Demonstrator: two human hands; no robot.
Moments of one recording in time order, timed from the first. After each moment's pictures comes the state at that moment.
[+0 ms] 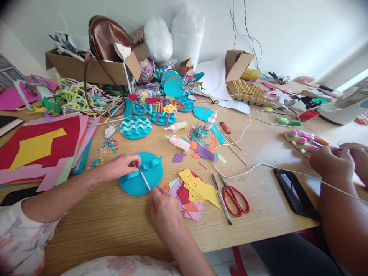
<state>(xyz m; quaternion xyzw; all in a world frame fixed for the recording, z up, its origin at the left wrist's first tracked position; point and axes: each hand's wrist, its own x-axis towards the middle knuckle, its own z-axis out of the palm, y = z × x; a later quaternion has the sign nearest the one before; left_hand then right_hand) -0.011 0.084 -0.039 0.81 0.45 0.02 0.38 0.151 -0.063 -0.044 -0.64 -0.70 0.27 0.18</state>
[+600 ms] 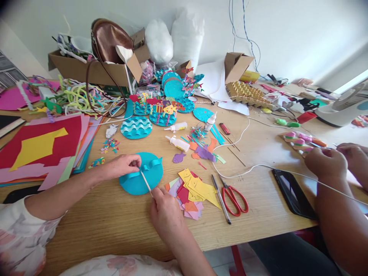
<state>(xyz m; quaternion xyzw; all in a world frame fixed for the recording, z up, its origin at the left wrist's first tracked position) -0.012 0.086 -0.046 0.81 0.44 0.04 0.39 0.154 -0.066 -0.043 -0.64 -0.68 0.28 0.21</state>
